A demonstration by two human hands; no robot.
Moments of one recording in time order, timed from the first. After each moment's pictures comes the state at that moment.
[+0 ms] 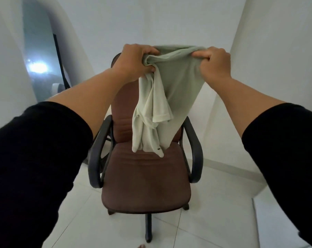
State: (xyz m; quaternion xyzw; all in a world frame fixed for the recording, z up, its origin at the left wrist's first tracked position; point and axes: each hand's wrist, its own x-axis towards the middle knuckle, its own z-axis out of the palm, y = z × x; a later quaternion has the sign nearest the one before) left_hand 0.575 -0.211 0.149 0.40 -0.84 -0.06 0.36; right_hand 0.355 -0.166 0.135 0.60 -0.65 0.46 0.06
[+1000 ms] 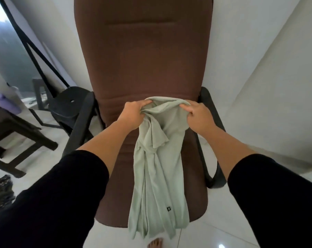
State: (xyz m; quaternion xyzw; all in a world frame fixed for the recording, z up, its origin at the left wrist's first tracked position) left_hand 0.549 -0.454 -0.173 0.55 -0.80 -0.21 0.12; right_hand 0.325 -0.387 -0.177 0.68 -0.68 0.25 -0.14
